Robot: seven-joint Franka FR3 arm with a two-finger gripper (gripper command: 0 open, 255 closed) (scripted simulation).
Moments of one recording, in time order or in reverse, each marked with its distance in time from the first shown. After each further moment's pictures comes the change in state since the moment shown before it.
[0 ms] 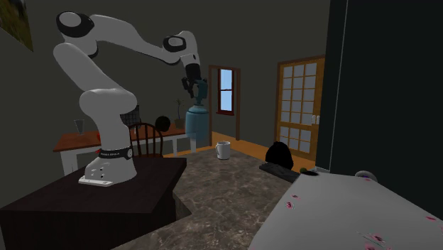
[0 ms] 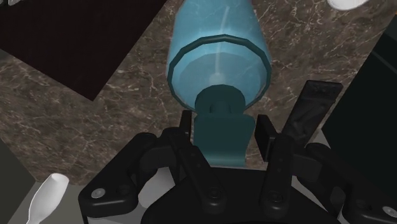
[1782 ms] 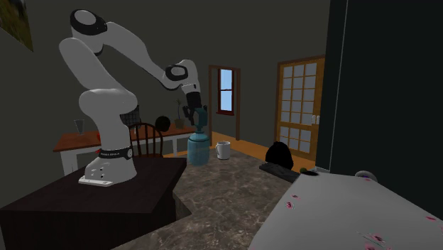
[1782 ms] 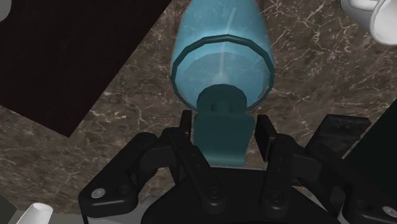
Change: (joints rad) arm -0.025 0.126 0.173 -0.266 0.039 0.387 0.100
